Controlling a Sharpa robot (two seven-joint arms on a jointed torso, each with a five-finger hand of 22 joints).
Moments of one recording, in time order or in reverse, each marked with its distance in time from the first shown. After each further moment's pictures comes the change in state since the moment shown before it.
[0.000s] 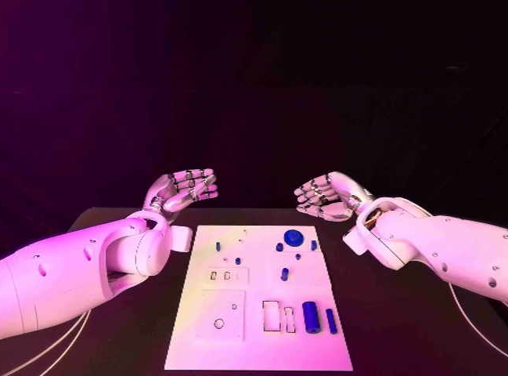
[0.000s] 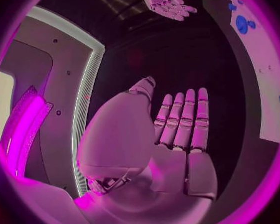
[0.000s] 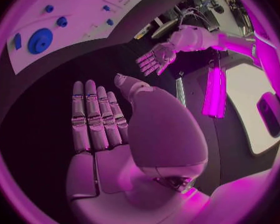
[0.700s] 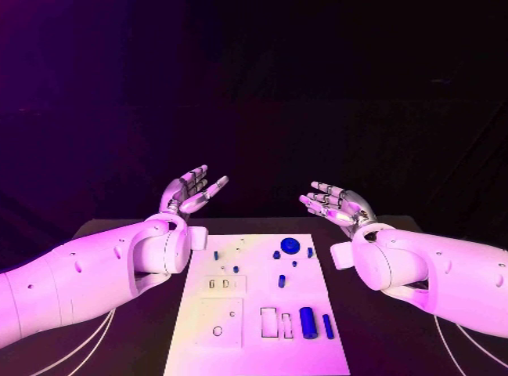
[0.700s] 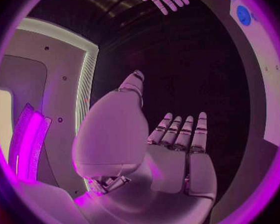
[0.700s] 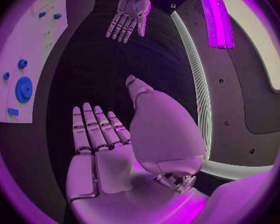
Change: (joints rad) left arm -0.007 0.126 0.002 -0.101 0.014 -0.135 -0.012; left_hand -0.083 -0.061 -0.135 -0.001 0.004 -0.437 -0.049 -0.132 -0.080 -0.615 -0.039 -0.067 -0.031 -0.584 0.044 -0.160 -0.120 -0.070 -0.449 0.005 -0.190 -0.073; right arm -0.069 -0.019 0.004 0.112 0.763 -0.123 0.147; right_hand -0.067 0.067 -0.214 0.110 -0.016 -0.473 -0.069 -0.102 -0.056 -0.507 0.078 -0.022 -0.016 -0.481 0.099 -0.105 -0.059 -0.062 -0.476 0.041 -0.149 -0.042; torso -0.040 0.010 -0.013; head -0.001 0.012
